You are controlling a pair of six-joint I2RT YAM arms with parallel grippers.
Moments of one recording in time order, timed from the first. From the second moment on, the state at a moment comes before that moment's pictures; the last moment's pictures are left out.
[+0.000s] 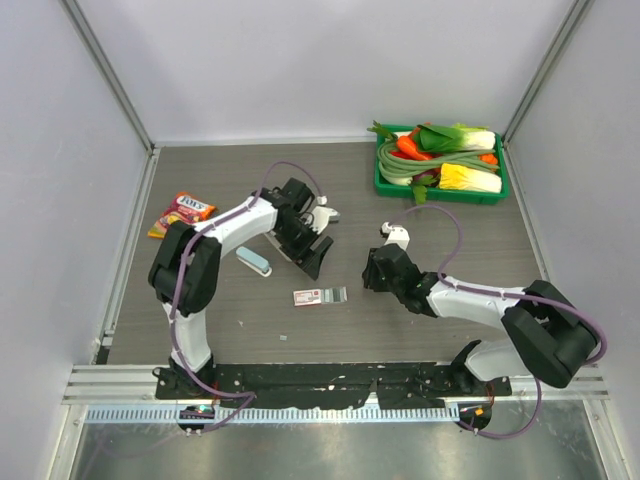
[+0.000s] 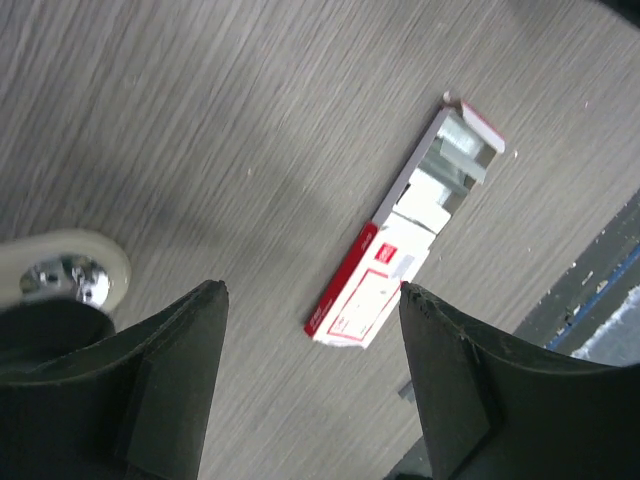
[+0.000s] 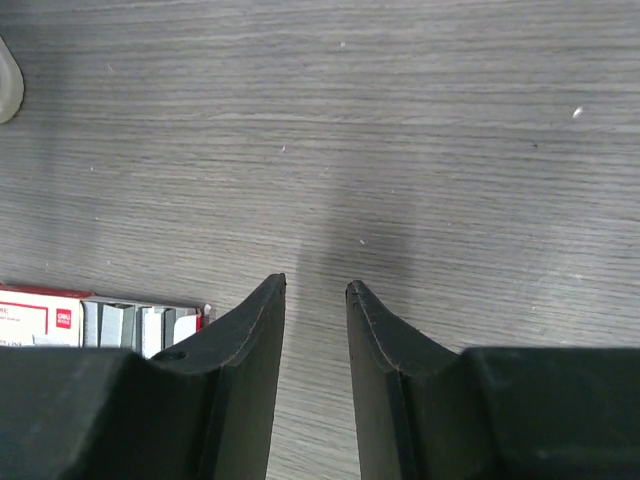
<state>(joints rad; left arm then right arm) -0.55 1.89 1.38 -0.83 0.48 0.23 0.74 1.34 0.52 0.10 0.28 0.62</state>
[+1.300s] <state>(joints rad) -0.75 1.99 1.42 -0.70 0.36 0.27 0.70 1.40 0.44 0.29 0.22 0.63</state>
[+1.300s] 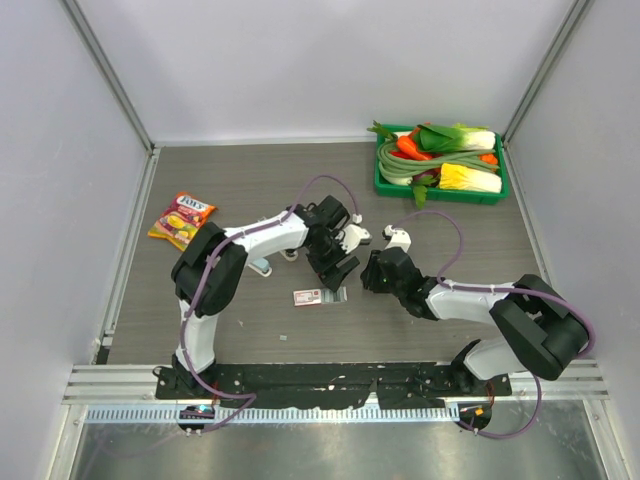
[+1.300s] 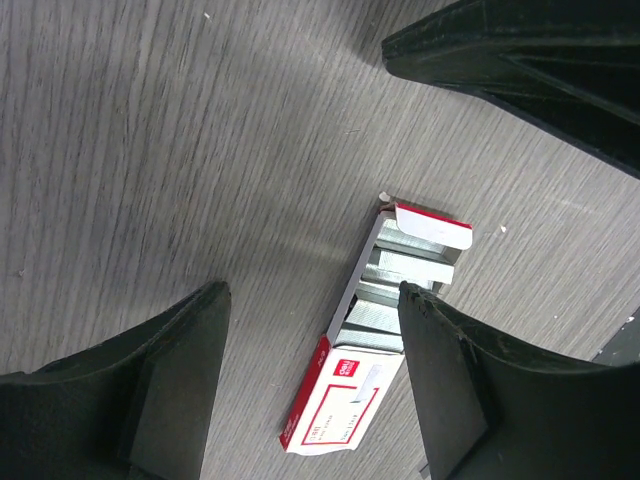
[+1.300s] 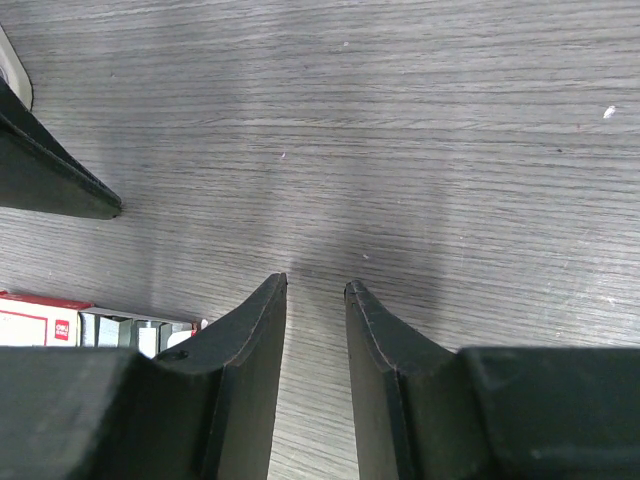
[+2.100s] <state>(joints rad) -0.82 1.96 1.37 -0.64 0.18 0.25 0.70 1.35 0.42 0.28 0.23 0.63</state>
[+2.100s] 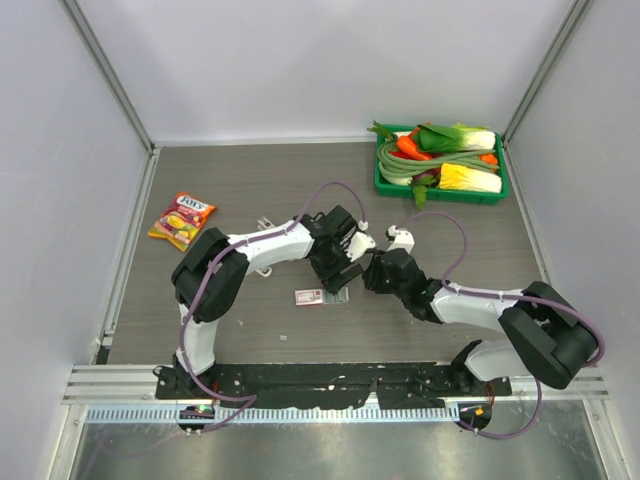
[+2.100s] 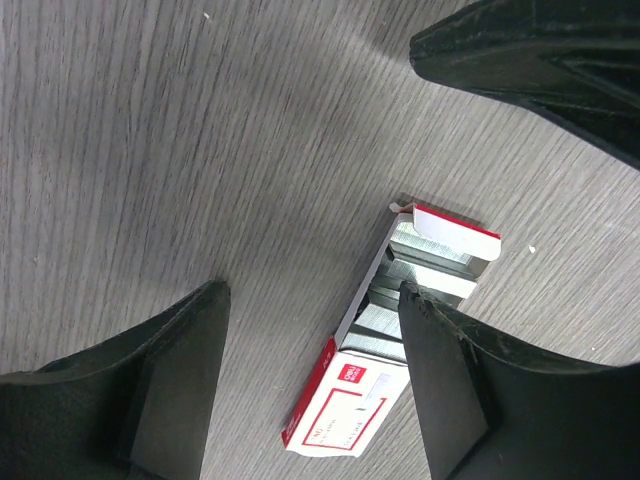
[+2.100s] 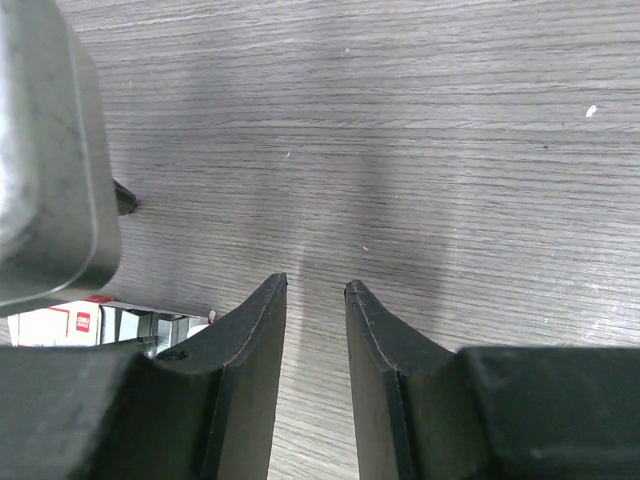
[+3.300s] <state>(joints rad) -0.68 1.65 1.12 -0.75 0.23 0.26 0.86 1.34 0.48 0.32 0.08 0.81</state>
